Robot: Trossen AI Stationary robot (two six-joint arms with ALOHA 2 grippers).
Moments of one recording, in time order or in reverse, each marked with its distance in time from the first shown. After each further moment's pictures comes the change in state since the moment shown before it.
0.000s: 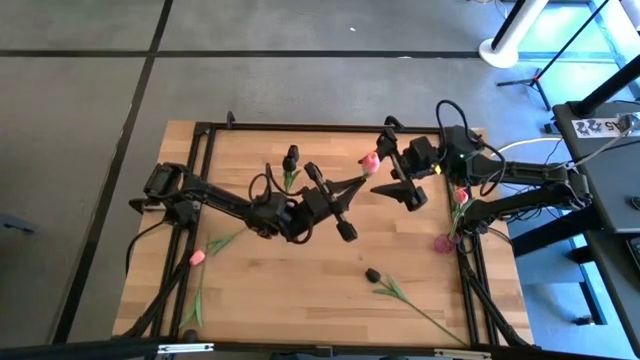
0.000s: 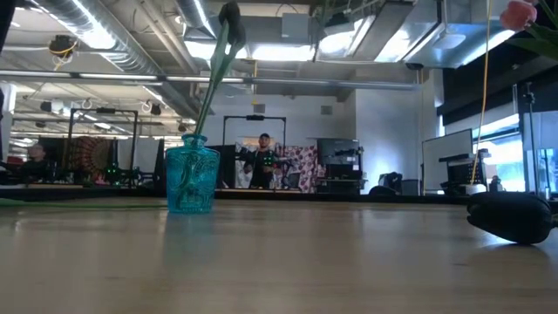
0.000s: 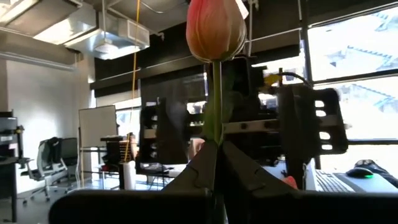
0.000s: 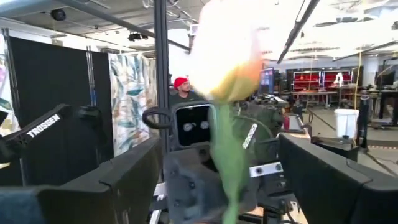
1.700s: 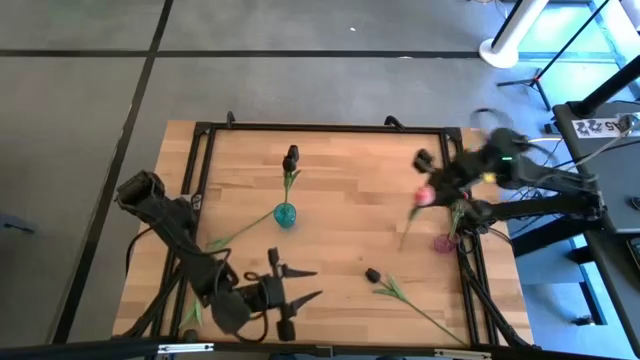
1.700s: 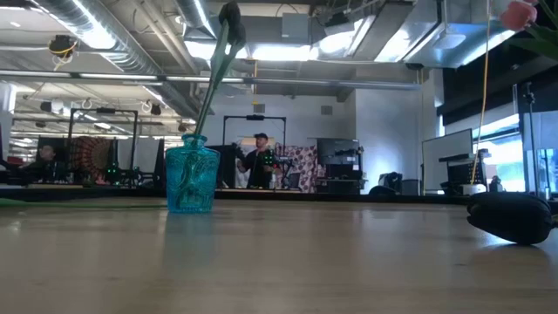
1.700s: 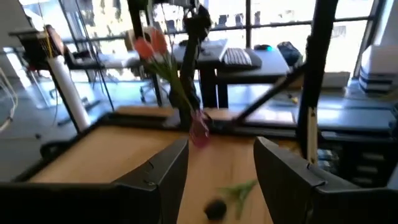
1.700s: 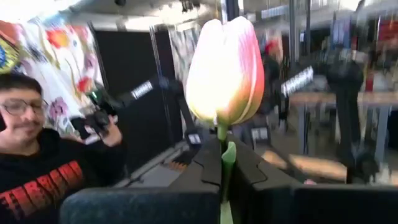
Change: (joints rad) left arm -0.520 -0.116 0.001 -0.896 -0.341 -0.573; right arm 0.020 -0.304 0.000 -0.425 -0.239 0.089
